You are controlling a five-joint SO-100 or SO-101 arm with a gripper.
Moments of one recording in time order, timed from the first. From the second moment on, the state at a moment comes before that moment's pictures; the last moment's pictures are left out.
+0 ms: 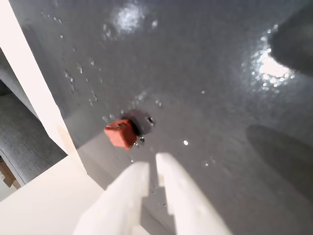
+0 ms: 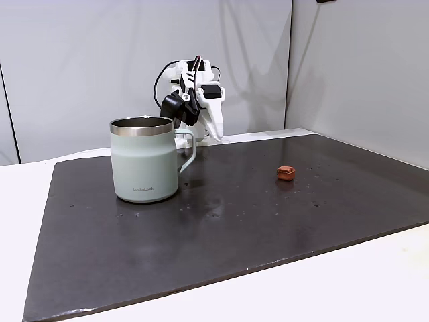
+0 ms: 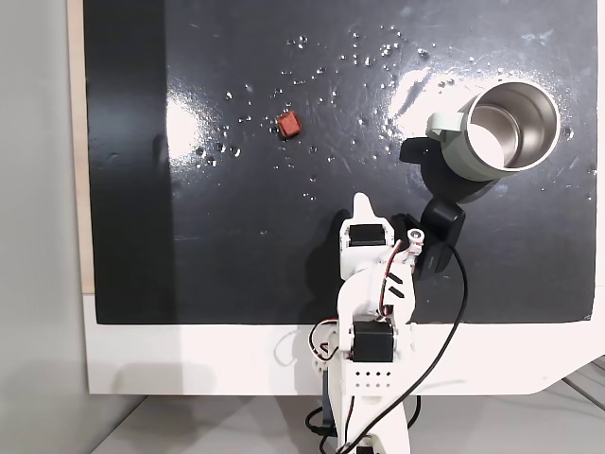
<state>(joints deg) 2.4 181.5 170.7 46.2 -2.4</state>
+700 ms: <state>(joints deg) 0.1 129.2 123.0 49.2 -3.7</state>
